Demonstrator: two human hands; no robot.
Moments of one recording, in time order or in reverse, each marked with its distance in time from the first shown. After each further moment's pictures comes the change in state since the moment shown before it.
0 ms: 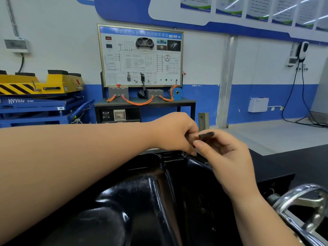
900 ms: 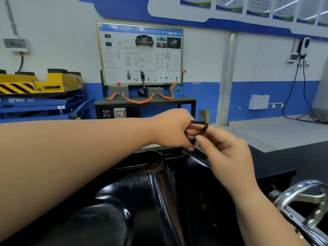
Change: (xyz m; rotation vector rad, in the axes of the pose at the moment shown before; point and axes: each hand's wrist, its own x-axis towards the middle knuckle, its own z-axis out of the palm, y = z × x) left_hand 0.003 -0.001 -0.001 0.114 -0.013 -0.014; right_hand 0.000 0.001 0.002 -0.089 -0.012 -0.038
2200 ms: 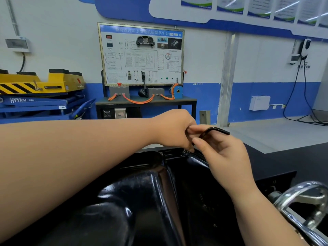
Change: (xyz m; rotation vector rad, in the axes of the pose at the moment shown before) left_hand -0.002 0.000 -0.002 -0.027 -0.017 0.003; right_hand 0.002 0.002 0.001 -0.055 -0.024 0.030
